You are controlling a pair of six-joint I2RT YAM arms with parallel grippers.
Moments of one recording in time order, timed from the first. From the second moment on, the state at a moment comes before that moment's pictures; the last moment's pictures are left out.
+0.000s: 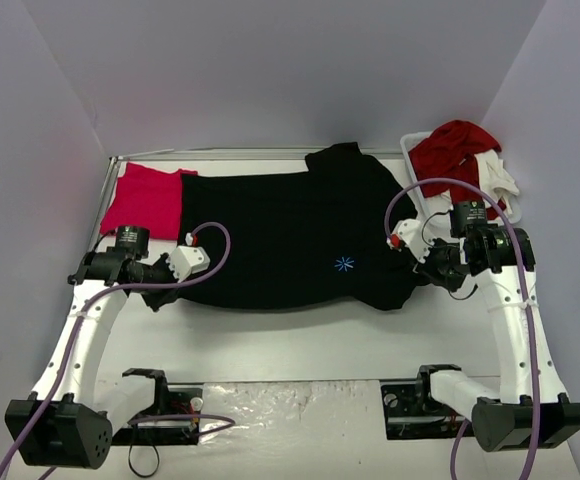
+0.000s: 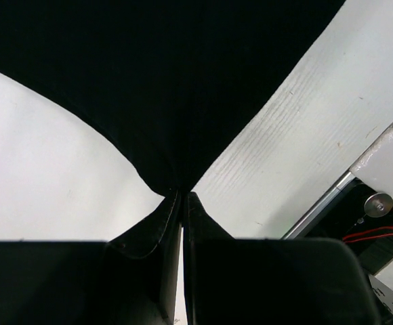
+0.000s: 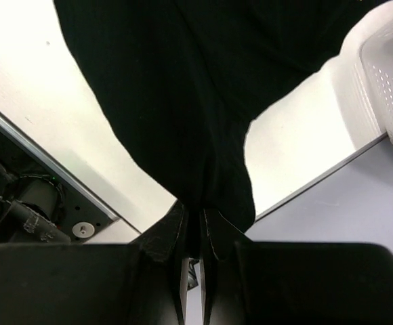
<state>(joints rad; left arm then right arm) -0.06 1.04 1.00 -1.15 0.38 0.86 0.03 1.10 1.26 -1.36 -0.16 -0.97</state>
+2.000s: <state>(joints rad) 0.07 1.79 1.37 -0.94 0.44 0.82 0.04 2.34 2.19 -1.18 -0.23 -0.80</state>
